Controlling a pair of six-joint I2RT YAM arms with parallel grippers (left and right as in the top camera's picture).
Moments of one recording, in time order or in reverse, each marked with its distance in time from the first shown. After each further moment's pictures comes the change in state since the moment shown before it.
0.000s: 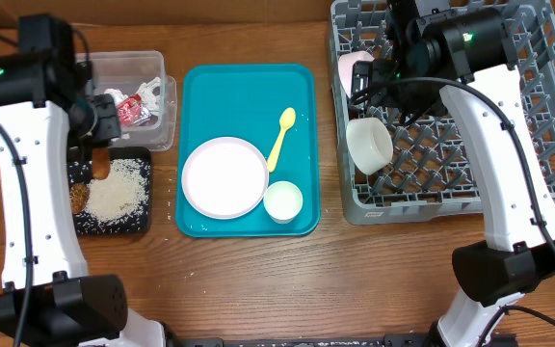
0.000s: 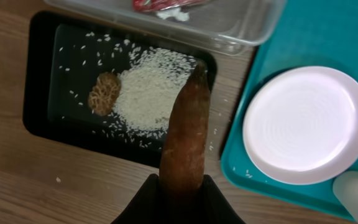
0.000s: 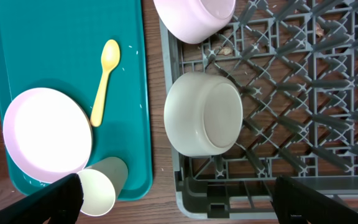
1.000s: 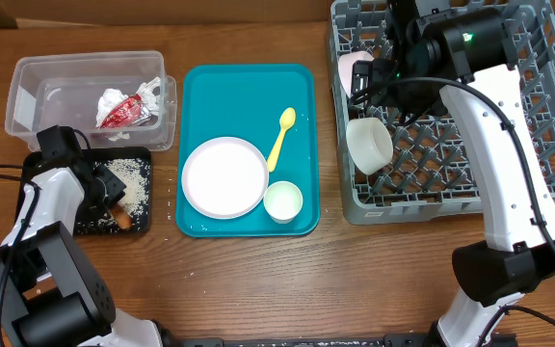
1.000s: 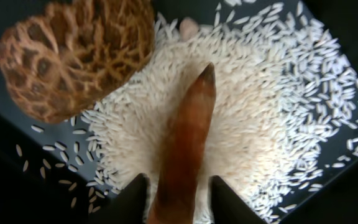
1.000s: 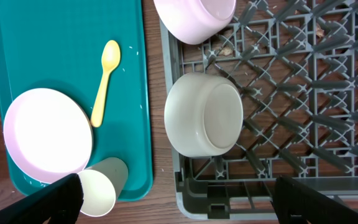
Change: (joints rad) left arm 0.222 0.003 -0.884 0.866 0.038 -0.330; right arm 0.000 0.000 0.000 0.002 0.000 0.000
